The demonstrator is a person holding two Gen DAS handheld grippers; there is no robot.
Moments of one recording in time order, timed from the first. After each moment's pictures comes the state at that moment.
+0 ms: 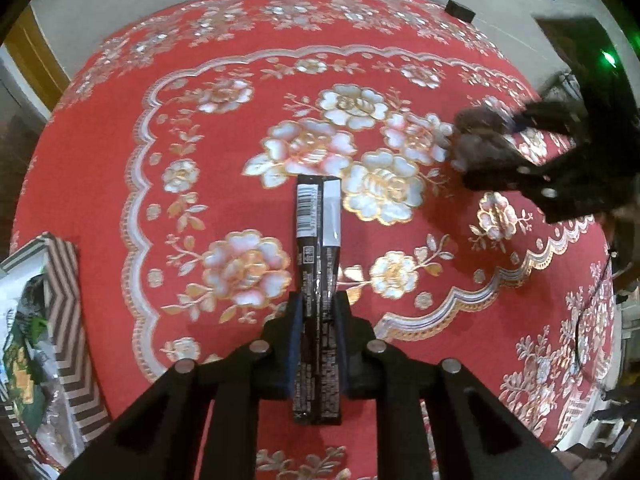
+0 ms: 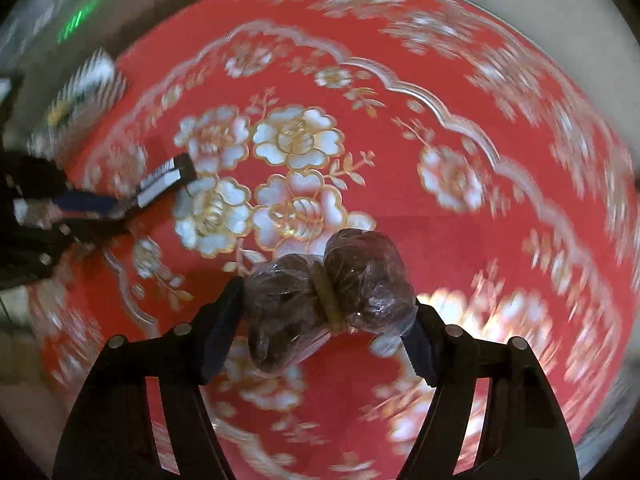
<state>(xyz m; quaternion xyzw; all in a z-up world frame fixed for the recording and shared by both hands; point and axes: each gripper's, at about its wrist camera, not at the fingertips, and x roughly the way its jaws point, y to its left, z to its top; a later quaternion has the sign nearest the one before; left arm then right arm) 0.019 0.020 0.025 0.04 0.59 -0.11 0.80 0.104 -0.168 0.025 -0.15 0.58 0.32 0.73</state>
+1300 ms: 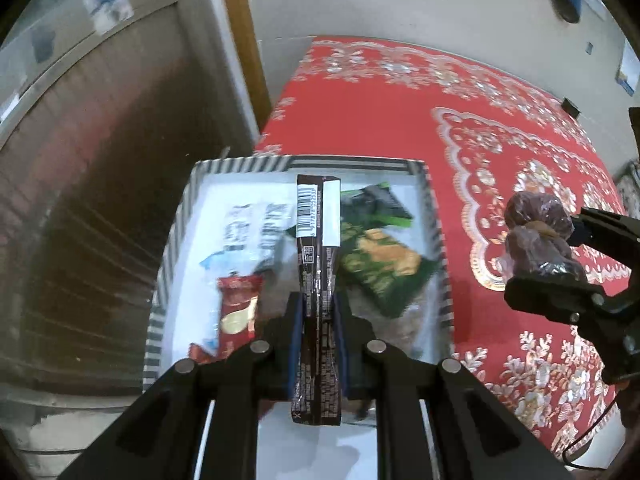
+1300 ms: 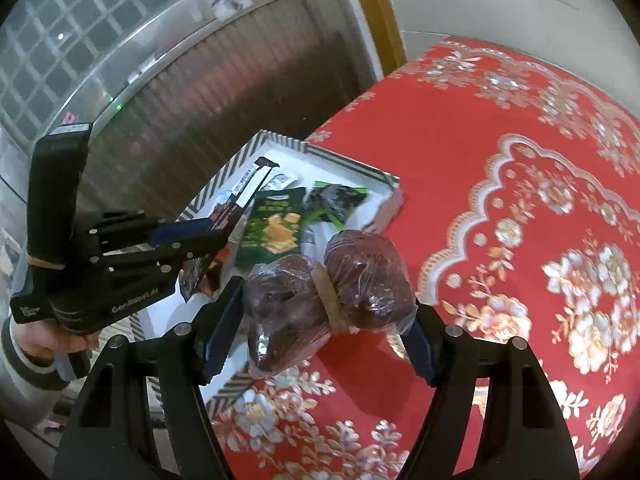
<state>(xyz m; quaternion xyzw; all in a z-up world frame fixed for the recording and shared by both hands) -0.077 0.255 0.080 -0.01 0.52 0.07 0.85 -0.021 0.096 0.097 -0.02 0.50 0.42 0.76</state>
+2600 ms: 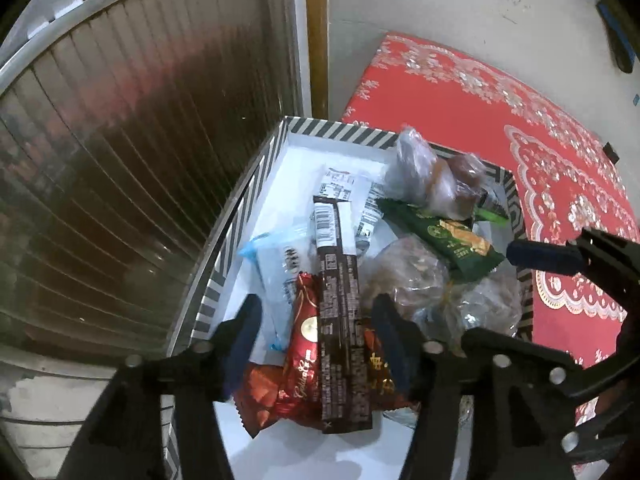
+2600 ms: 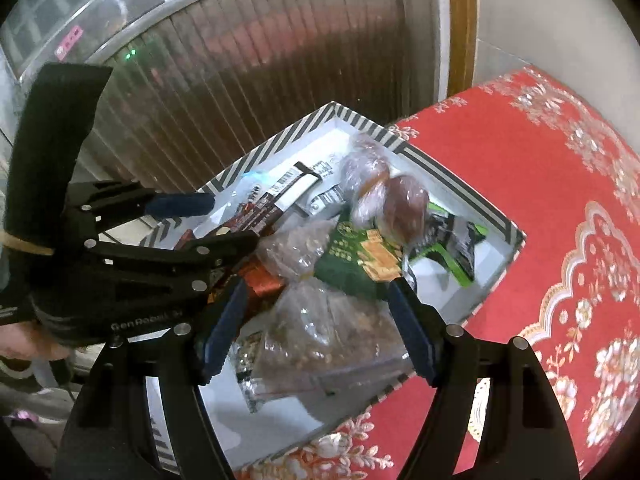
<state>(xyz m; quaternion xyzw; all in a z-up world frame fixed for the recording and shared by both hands) -0.094 0.313 0.059 -0.07 0.52 0.14 0.84 -0.041 0.200 0.082 -0.12 0.49 0.46 0.73</state>
